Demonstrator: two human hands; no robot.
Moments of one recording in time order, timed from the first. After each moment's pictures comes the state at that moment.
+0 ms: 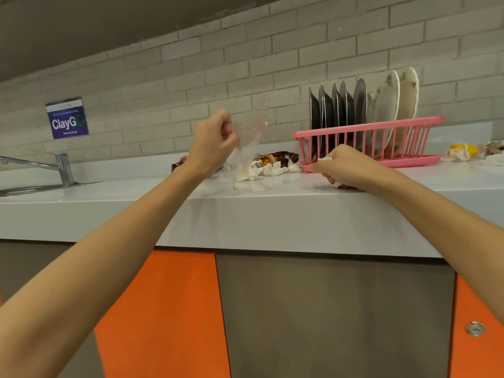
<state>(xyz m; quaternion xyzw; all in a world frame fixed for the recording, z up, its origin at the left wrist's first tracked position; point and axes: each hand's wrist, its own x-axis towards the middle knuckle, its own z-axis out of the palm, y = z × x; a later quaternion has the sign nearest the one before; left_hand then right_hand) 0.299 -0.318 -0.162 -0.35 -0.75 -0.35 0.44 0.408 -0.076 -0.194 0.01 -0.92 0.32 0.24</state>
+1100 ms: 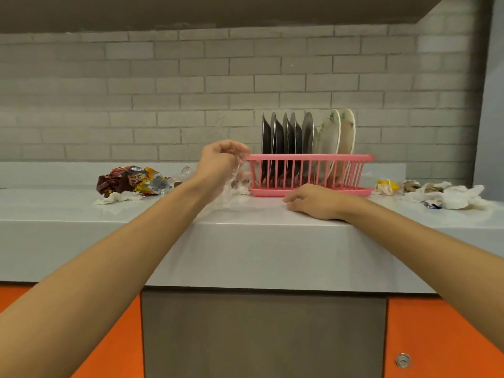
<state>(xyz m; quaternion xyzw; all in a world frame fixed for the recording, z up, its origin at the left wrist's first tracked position) 0.307 -0.208 -0.168 -0.32 -0.63 -0.70 0.11 0.386 -0.011 -0.195 0.01 -0.99 0.11 0.13</state>
